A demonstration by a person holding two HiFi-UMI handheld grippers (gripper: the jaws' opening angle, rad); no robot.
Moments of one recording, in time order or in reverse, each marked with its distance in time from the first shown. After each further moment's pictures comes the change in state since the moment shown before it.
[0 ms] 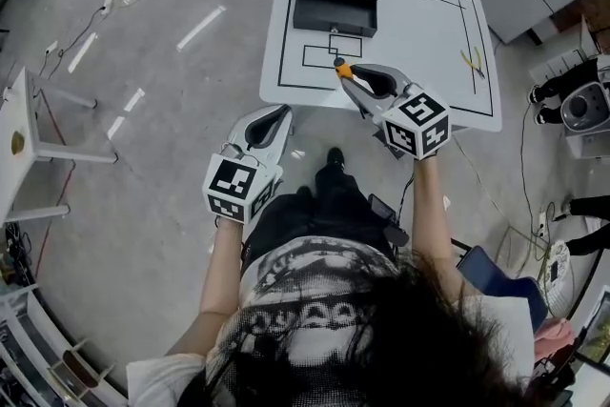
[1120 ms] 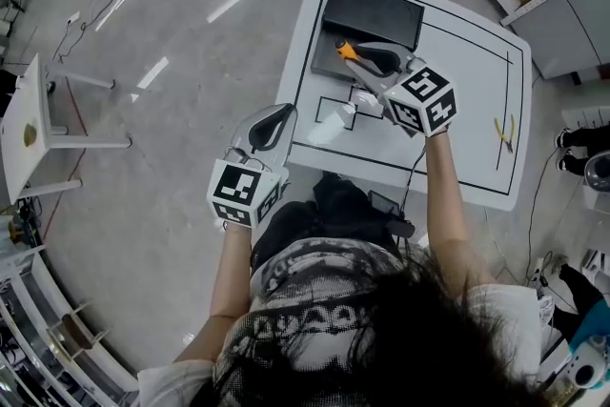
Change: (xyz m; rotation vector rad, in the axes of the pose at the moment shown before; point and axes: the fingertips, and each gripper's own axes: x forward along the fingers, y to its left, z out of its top) left arm 0.159 0.132 0.034 -0.080 0.051 0.180; right arm 0.169 -0.182 0.047 -0.088 0.074 0.199
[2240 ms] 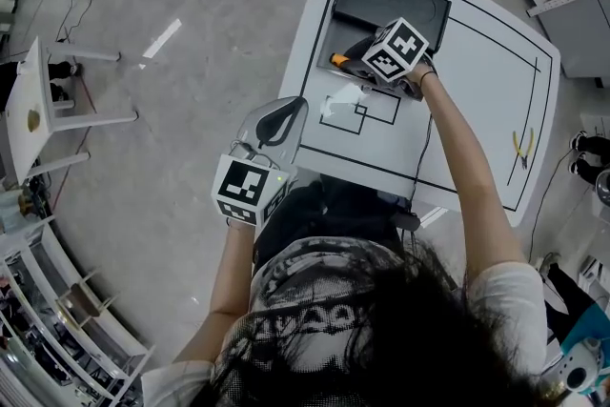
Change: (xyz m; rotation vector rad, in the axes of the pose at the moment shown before) left arm 0.062 0.021 -0.015 -0.030 0.097 0.014; right arm 0.126 -0.043 -0.152 0.116 0.538 0.432
